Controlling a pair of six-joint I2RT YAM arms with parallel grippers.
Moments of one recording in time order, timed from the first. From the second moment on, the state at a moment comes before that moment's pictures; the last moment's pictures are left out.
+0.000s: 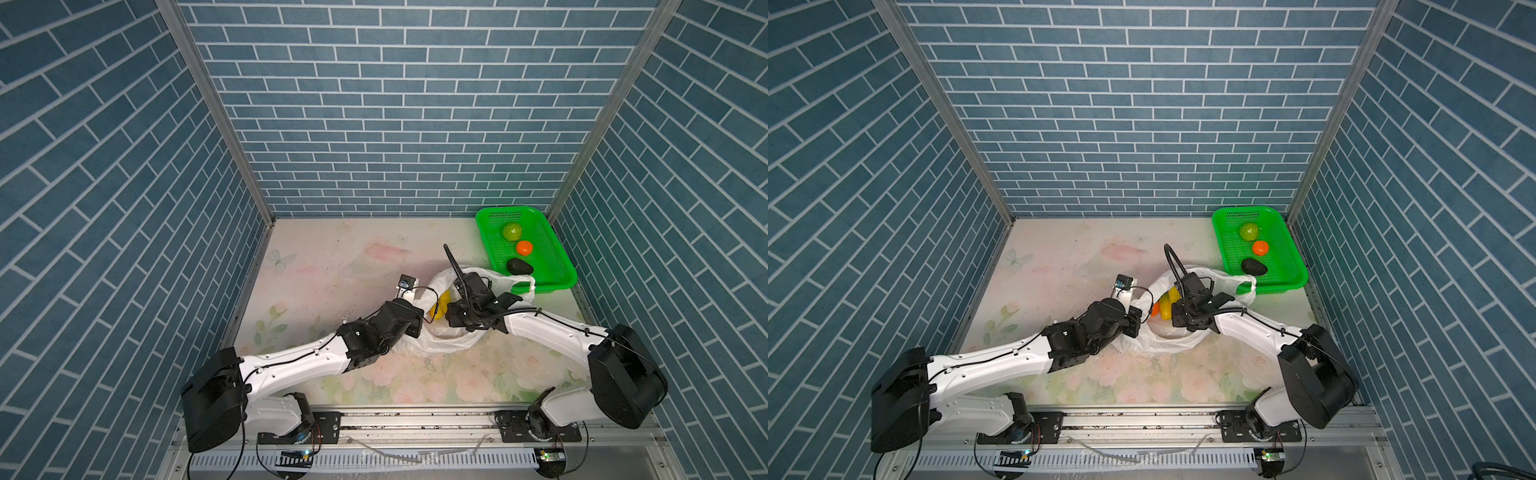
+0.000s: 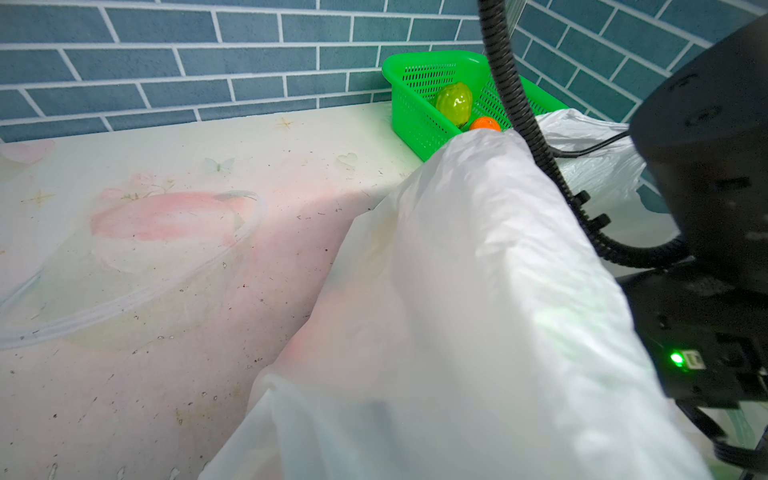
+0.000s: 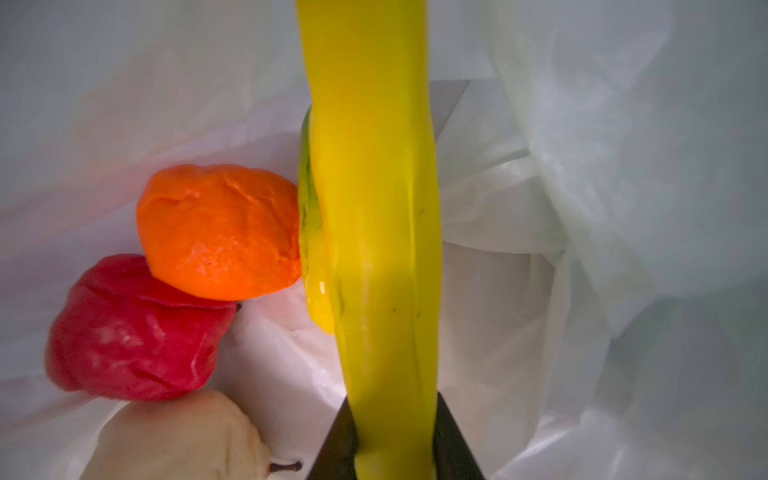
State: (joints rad) left arm -1.04 1.29 0.78 -0.01 -0.38 -0.44; right arm 0.70 1.43 0.84 -0.45 -0.06 0.51
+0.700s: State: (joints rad) left arm -1.04 1.29 0.78 0.00 -0.40 -0.43; right arm 0.72 1.21 0.86 -0.67 -0.23 0.50
